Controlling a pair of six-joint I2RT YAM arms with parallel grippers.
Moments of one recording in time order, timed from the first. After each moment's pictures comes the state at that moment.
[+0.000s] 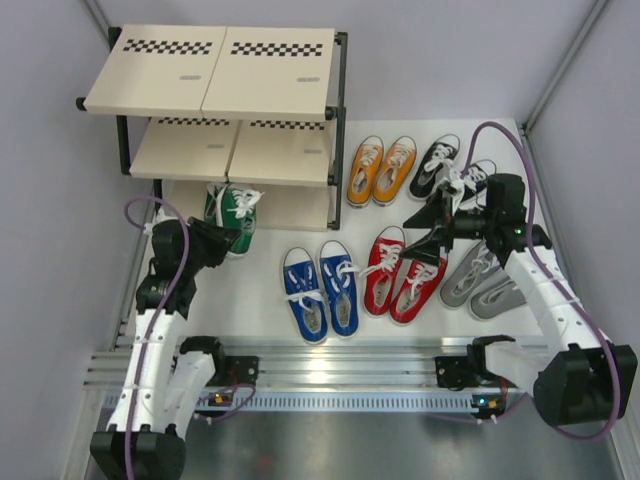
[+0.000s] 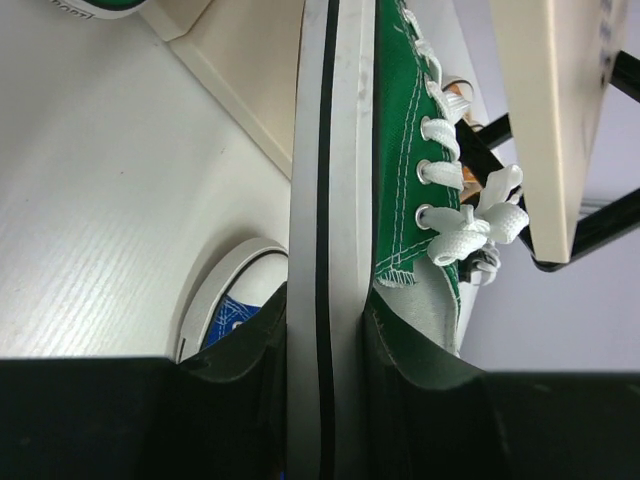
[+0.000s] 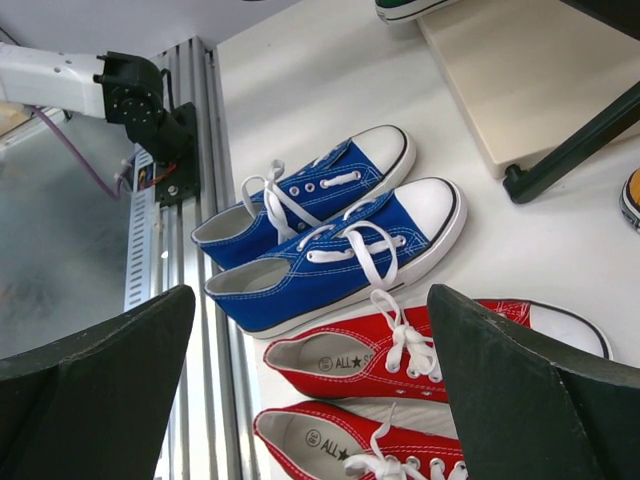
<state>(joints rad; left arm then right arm) 0.00 0.69 0.66 -0.47 0.15 -1.05 0.10 1.08 0.86 -0.39 -1.25 -0.26</state>
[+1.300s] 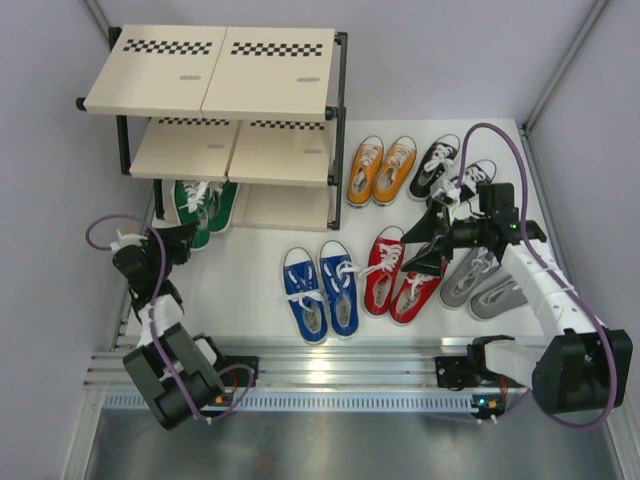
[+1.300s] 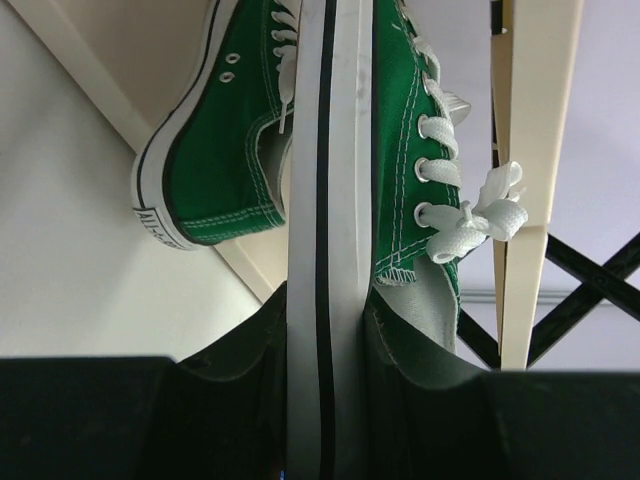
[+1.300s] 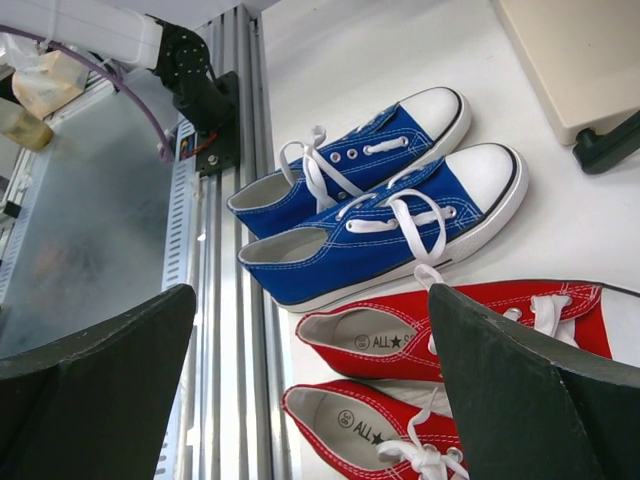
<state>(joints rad) 0.62 1.00 0.29 0.50 0.69 -1.12 0.10 1.14 0.85 -0.60 -1.33 -0.47</state>
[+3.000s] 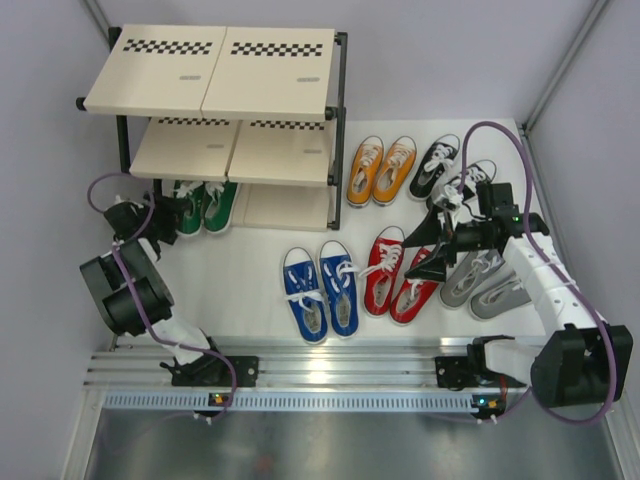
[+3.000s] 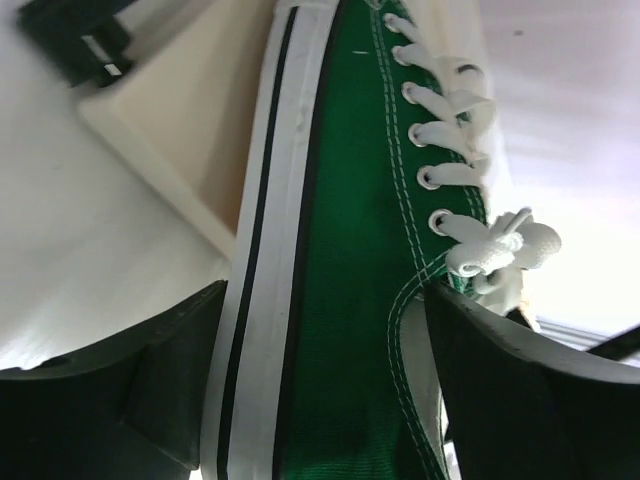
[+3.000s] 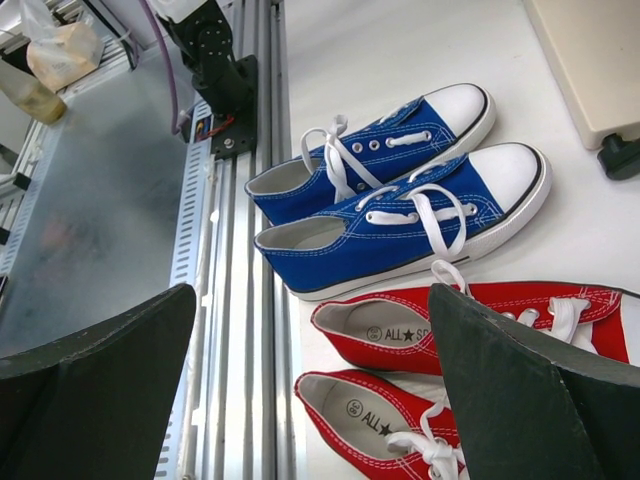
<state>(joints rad) 0.57 1.64 0.74 0.37 0.57 -0.82 0.09 1.17 0.92 -0.88 -1.36 -0.74</state>
